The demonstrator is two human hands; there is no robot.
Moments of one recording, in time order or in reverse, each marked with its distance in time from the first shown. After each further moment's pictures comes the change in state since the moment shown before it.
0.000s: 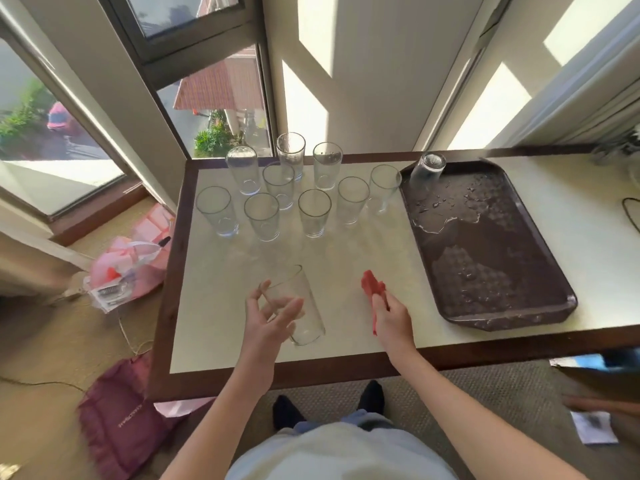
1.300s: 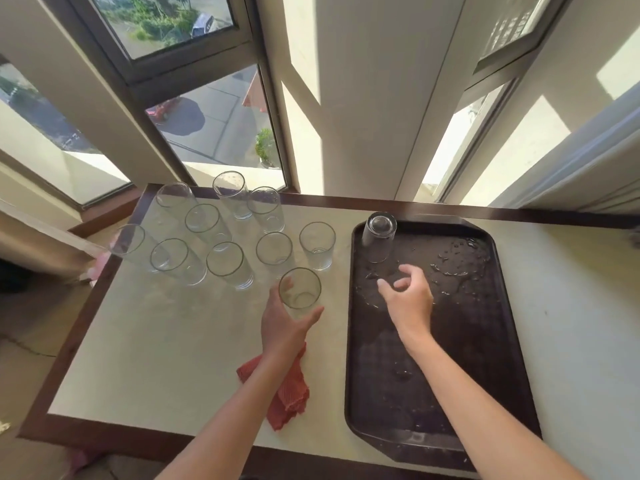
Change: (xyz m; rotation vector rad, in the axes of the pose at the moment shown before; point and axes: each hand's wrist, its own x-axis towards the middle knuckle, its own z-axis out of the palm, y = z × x) left_hand 0.146 -0.039 0.227 0.610 0.407 0.234; right_hand 0.235 -0.051 -0.162 -0.079 0.039 -0.189
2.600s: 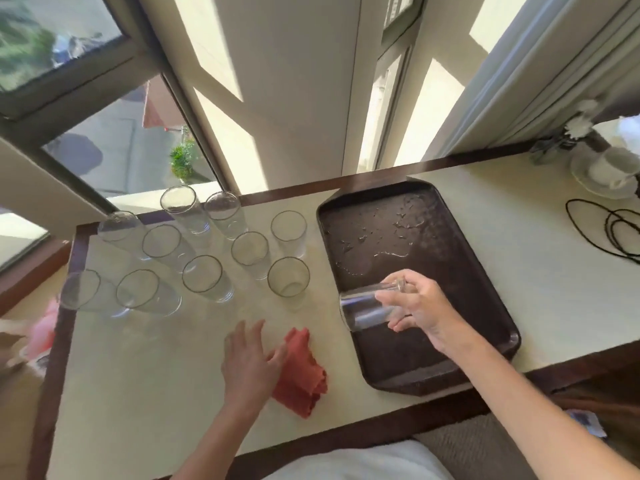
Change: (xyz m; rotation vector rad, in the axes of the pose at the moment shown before) left_hand -0.016 -0.057 -0.075 0.625 -0.317 0.099; right_hand -0.096 -0.003 -0.053 0.390 -0.266 0.288
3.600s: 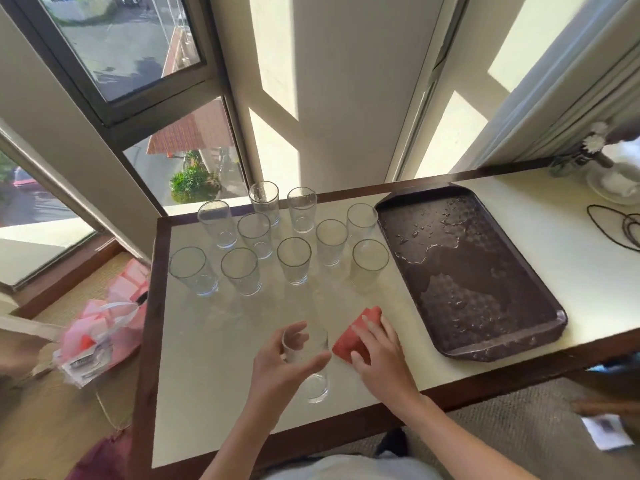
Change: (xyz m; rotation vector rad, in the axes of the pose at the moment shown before) left_hand -0.049 -0.095 -0.098 -0.834 -0.183 0.076; right_hand -0.058 0.117 0.210 -0.919 0.162 -0.414
